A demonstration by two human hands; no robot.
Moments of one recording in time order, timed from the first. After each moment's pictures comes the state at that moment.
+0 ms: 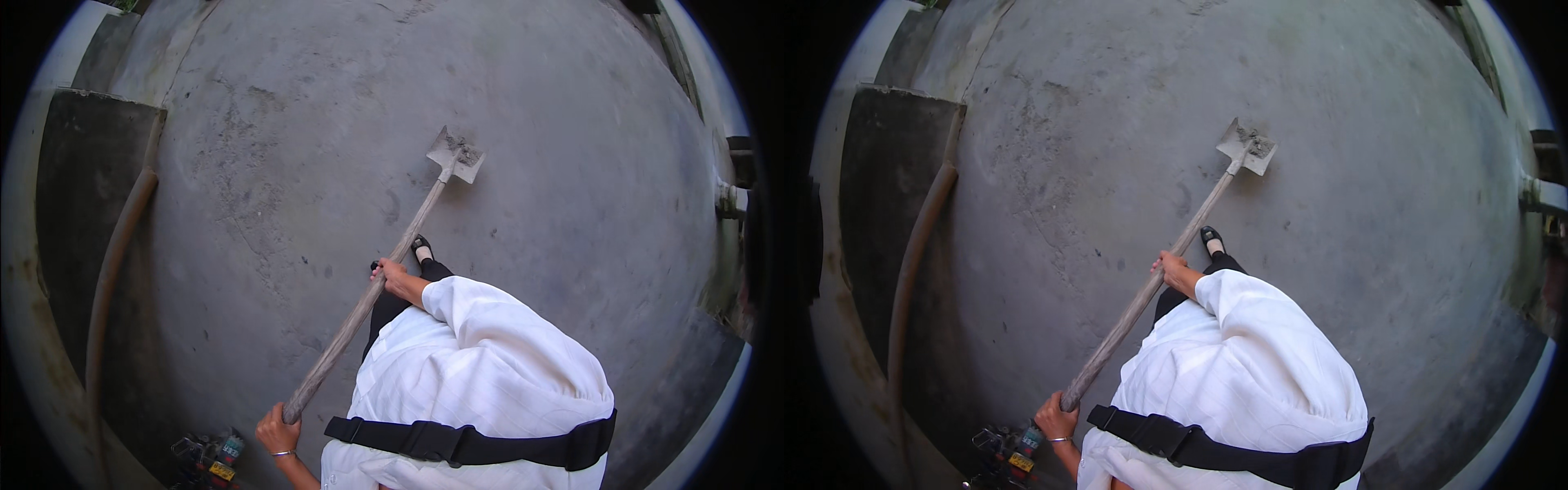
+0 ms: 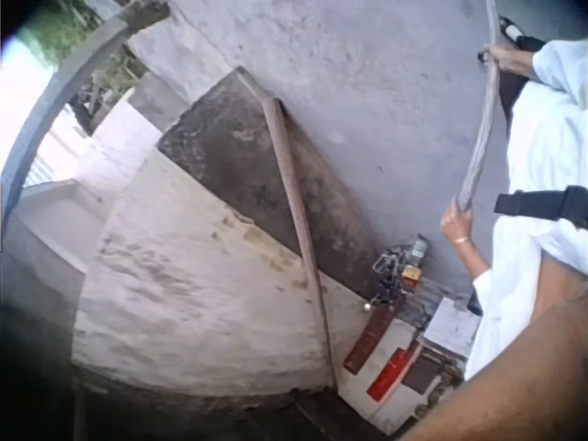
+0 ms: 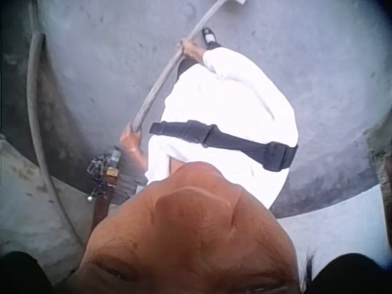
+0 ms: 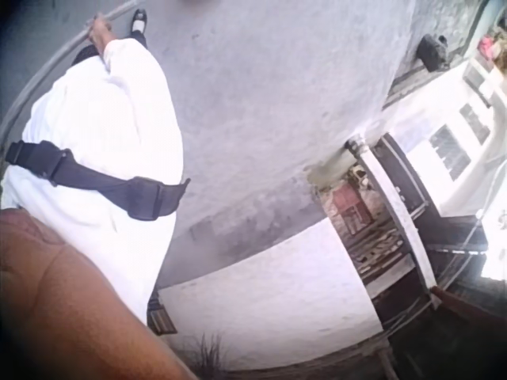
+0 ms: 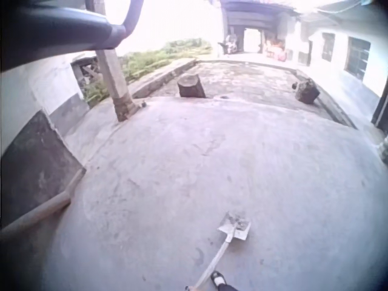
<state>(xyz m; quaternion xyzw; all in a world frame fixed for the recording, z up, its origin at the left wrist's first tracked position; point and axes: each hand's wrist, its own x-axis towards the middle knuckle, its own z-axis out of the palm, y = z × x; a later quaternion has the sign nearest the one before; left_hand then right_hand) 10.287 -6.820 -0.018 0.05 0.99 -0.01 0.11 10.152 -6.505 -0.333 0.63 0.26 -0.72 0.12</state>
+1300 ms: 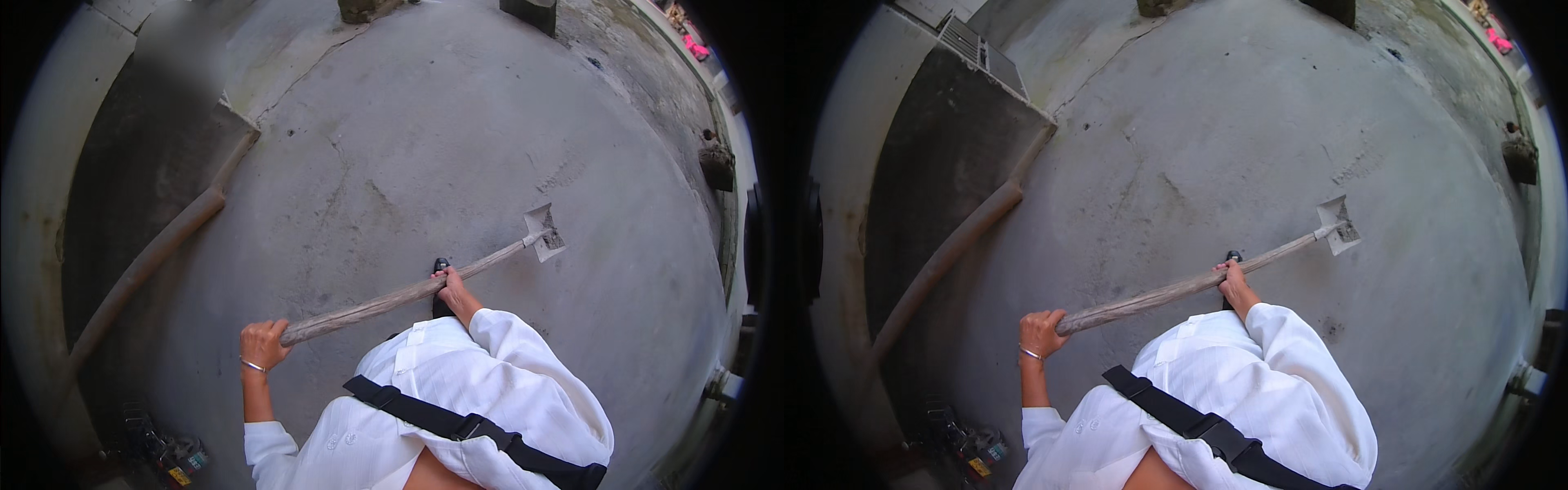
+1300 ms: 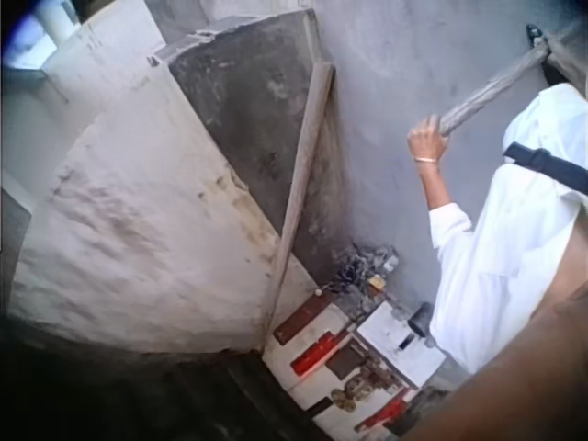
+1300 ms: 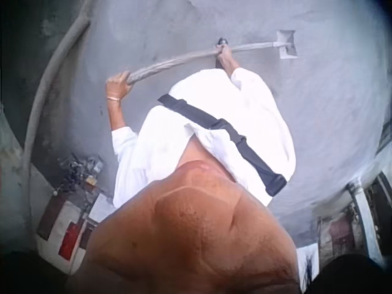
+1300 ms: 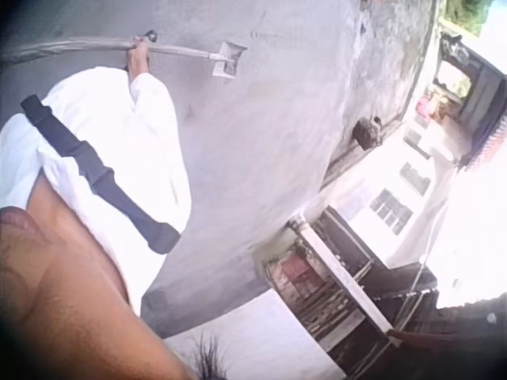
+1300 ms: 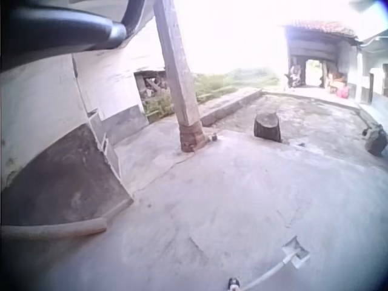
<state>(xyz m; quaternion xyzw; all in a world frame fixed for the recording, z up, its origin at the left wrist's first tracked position) 9.632 -6.543 0.087 0.16 0.98 -0.09 0.11 9.616 -6.244 -0.316 0.60 0.10 -0.78 0.13</state>
